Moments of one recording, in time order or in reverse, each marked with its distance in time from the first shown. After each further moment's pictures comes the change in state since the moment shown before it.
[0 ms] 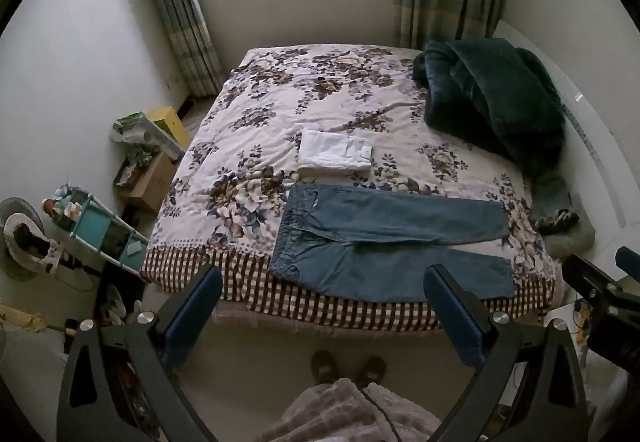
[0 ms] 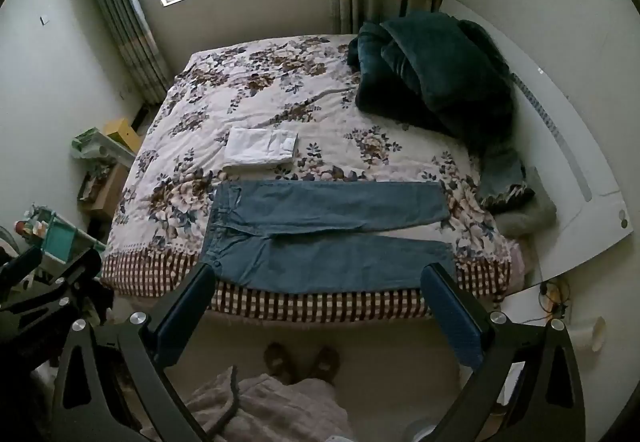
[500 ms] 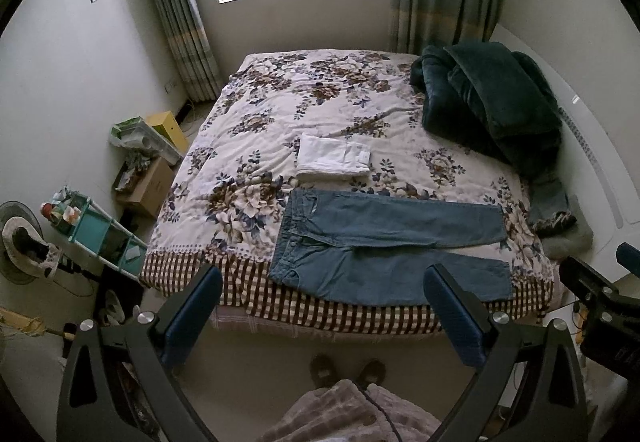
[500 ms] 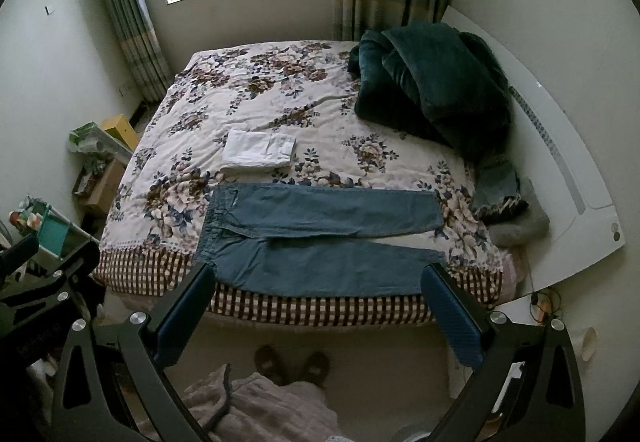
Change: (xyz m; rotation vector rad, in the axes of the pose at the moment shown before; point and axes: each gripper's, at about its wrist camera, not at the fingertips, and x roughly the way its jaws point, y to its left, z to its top) left arm -0.004 -0.002 0.007 0.000 -0.016 -0.005; right arm -0.012 0.011 0.006 -0.030 -0.019 -0.029
